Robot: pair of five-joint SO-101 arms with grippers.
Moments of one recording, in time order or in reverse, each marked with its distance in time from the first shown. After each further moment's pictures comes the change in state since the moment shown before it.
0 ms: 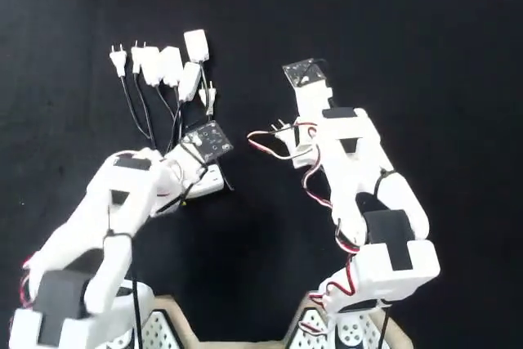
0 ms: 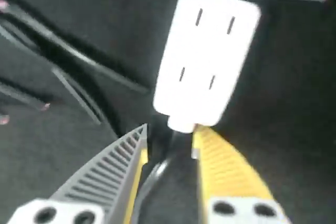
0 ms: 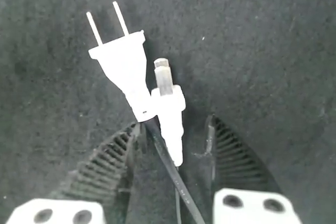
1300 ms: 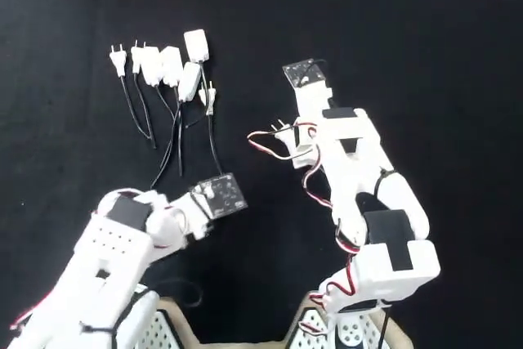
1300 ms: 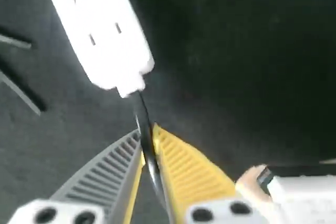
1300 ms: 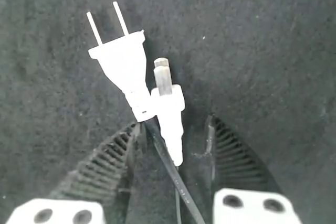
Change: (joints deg) left arm 10.0 -39.7 13.2 31.8 0.5; right arm 0.0 0.0 0.0 0.0 0.0
